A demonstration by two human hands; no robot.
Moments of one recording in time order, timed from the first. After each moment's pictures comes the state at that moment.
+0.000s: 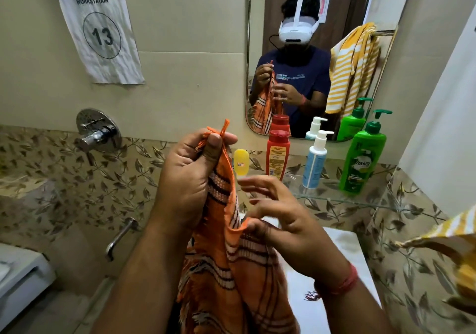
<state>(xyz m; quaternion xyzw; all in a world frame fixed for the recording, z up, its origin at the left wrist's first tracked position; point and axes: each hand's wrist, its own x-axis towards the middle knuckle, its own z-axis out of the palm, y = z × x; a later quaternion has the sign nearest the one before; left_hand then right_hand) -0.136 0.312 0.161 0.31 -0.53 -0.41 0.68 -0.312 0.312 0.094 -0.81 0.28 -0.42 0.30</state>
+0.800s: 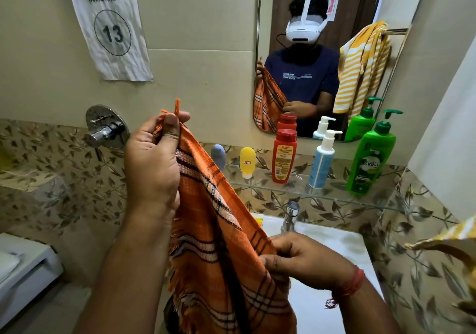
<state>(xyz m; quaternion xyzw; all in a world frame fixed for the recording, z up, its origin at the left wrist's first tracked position) -0.098 0.292 0.165 0.37 -0.42 -0.26 0.79 -0.331 0.298 0.041 -0.79 0.32 -0.23 0.47</state>
